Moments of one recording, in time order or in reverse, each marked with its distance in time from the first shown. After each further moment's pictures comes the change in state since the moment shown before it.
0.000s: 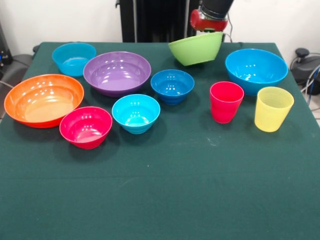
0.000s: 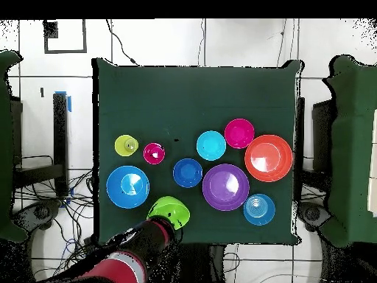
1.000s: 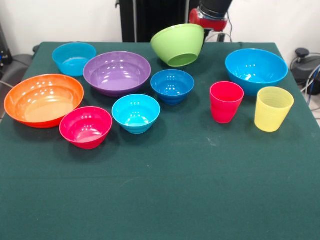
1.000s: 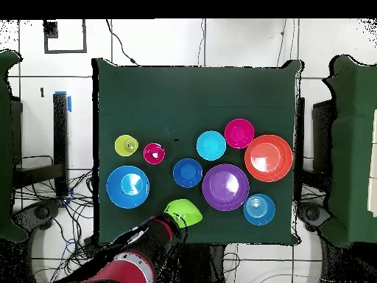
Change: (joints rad) arm -0.043 -0.039 0.014 0.001 -0.001 0.020 0.000
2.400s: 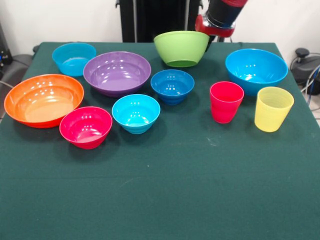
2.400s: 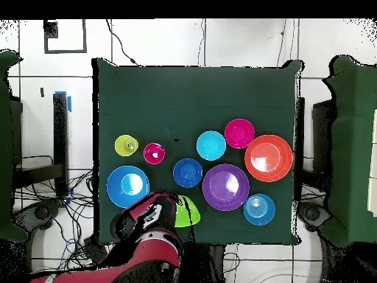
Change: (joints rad) arm -0.164 -0.056 0.201 -0.096 -0.001 0.375 0.000
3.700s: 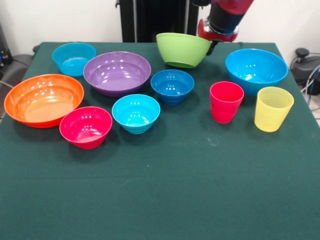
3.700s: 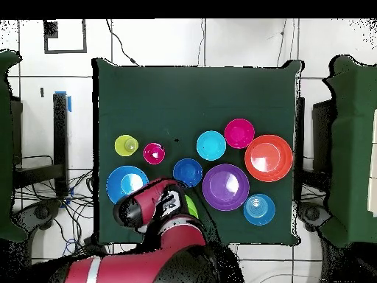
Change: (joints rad) arm -0.139 -0.009 0.136 -0.043 0.000 0.154 0.000
